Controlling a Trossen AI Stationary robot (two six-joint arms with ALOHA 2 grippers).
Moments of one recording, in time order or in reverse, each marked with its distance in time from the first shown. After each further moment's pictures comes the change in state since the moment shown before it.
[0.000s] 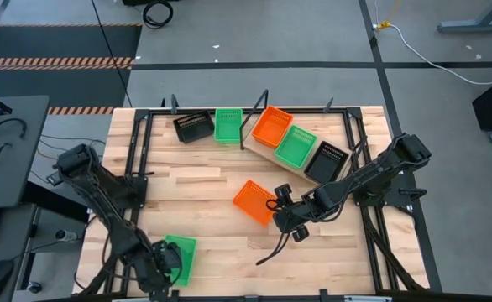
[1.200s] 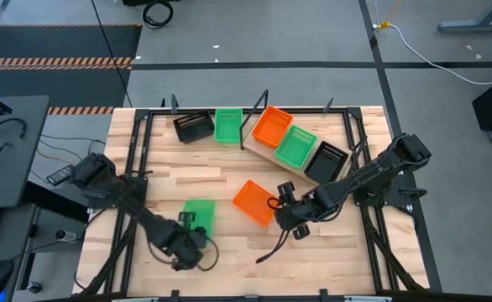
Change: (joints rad) left arm 0.297 0.176 0.142 -0.366 -0.113 0.660; right arm -0.002 0.000 0.000 -0.058 0.029 0.058
